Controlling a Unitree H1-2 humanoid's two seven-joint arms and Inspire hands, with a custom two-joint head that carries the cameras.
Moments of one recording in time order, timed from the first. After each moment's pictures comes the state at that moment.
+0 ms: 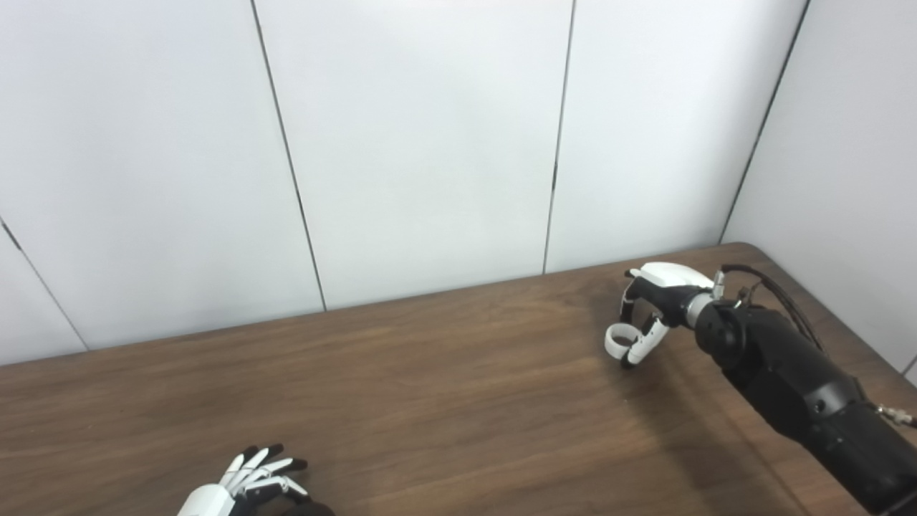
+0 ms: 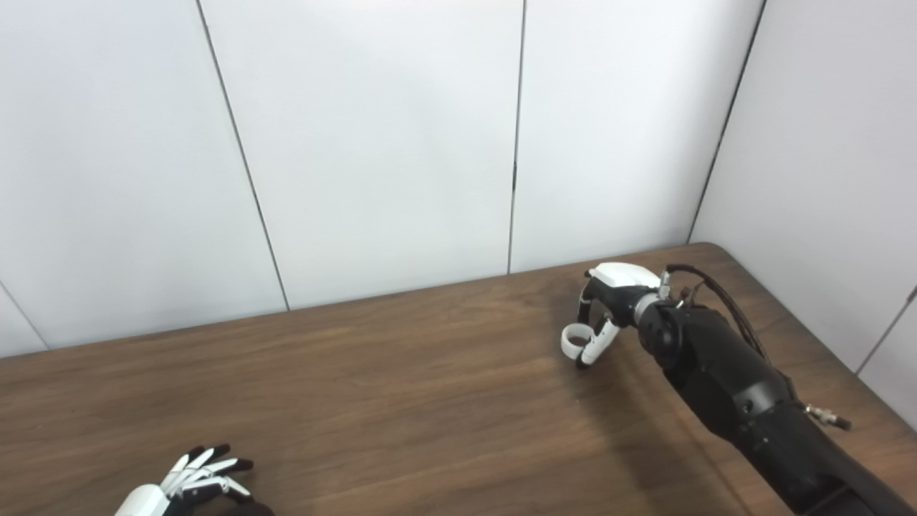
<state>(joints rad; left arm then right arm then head) -0.02 0.38 -0.20 0.01 0.62 -0.30 -0.02 -0.61 -0.69 0.34 0.33 -0.71 0.34 0.41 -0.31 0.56</state>
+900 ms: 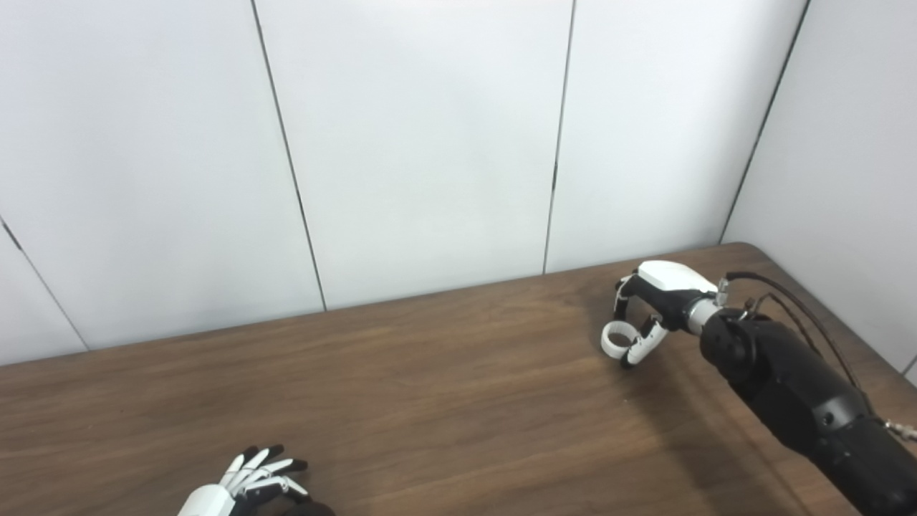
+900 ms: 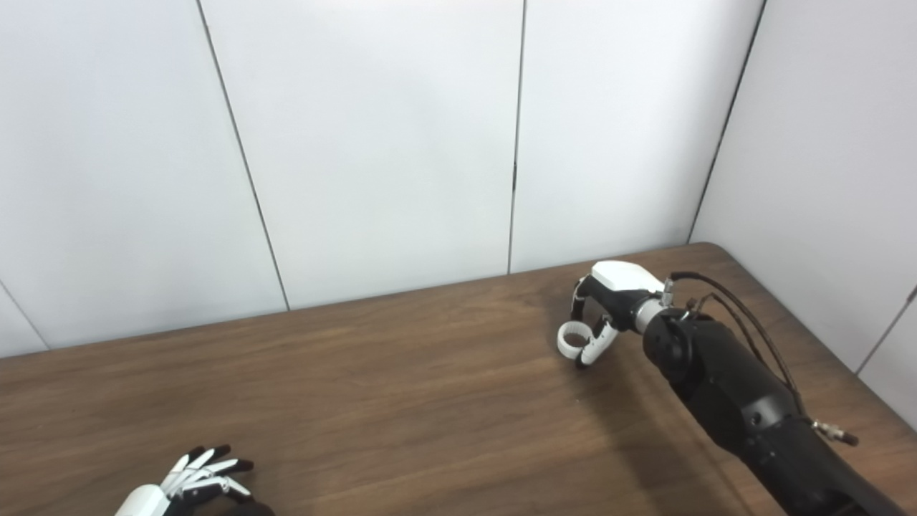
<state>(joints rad) -0.02 0.38 -0.20 0.02 0.62 -0.31 -0.02 -0.56 -0.68 0.29 0.31 -0.68 0.26 0.31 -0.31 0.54</state>
